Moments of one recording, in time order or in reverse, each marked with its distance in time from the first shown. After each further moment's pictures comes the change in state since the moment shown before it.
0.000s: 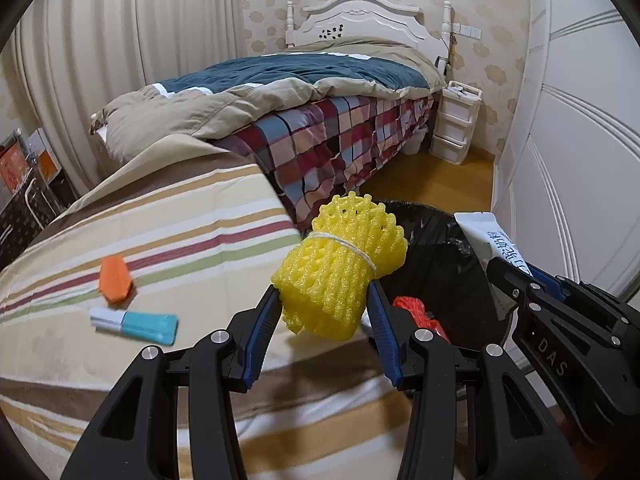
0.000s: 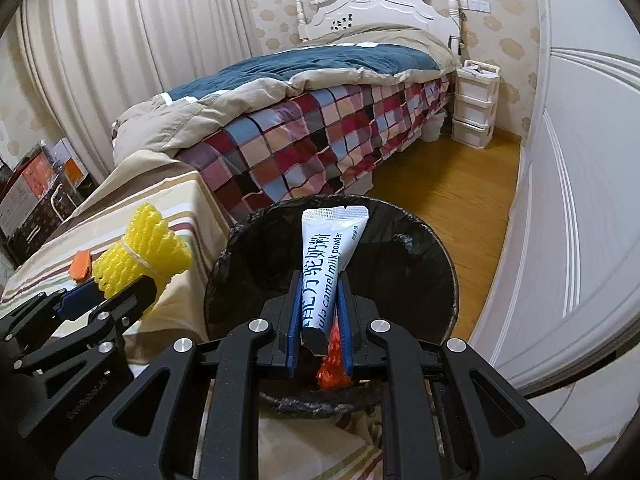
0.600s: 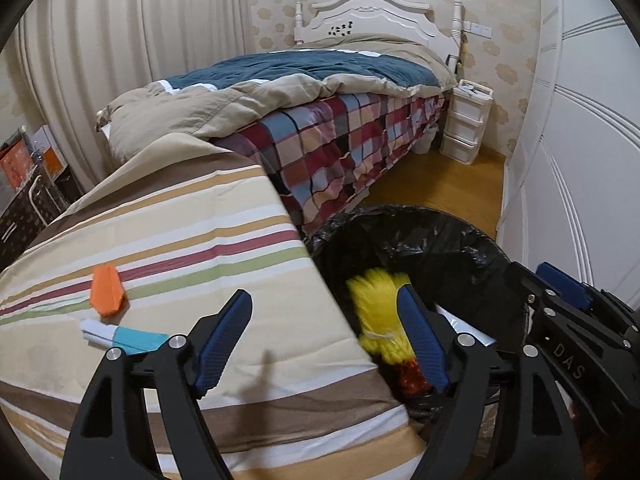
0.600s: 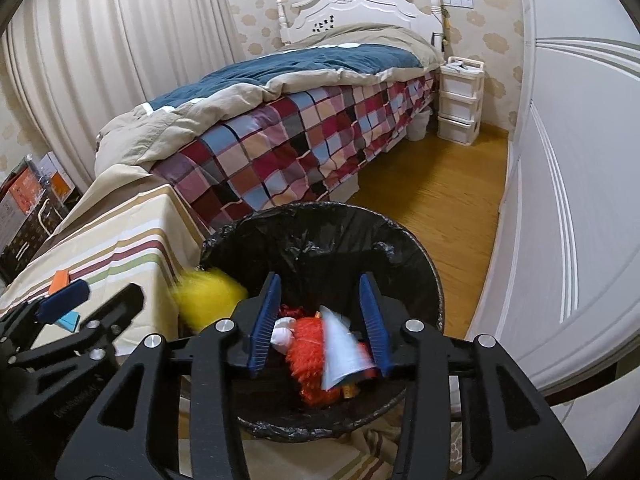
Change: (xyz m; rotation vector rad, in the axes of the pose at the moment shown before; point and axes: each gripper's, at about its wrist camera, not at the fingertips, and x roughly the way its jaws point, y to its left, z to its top) left arm 0.015 0.003 0.005 -0.022 0.007 0.037; right arm 0.011 -0.018 0.004 0.044 -0.012 -0.041
